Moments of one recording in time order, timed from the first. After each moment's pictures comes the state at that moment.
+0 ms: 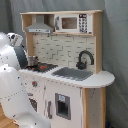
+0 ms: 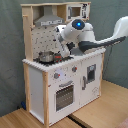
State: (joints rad) arm -1.51 -0.34 2.35 -1.48 -0.70 2.05 0.55
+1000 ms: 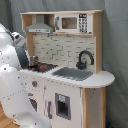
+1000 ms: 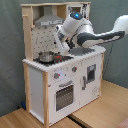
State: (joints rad) arm -1.55 -0.35 2.35 -1.43 -0.38 2.04 0.50
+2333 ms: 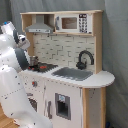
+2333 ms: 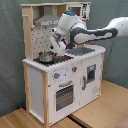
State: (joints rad) arm -1.67 -0.44 2.35 -1.32 0.00 2.01 0.31
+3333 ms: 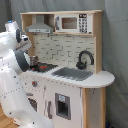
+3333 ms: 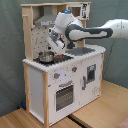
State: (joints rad) arm -1.77 -0.55 2.36 -1.16 0.19 1.90 0.18
